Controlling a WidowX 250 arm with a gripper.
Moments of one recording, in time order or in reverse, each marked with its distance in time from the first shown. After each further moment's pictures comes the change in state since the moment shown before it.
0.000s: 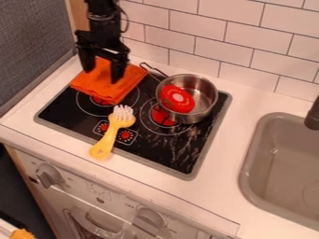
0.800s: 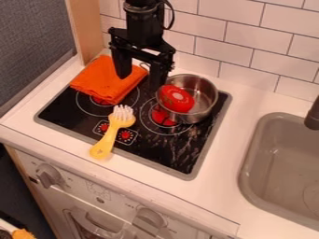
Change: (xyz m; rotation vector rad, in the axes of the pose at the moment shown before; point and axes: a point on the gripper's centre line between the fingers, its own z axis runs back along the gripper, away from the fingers) arm -0.031 -0.103 0.058 -0.081 0.003 -0.087
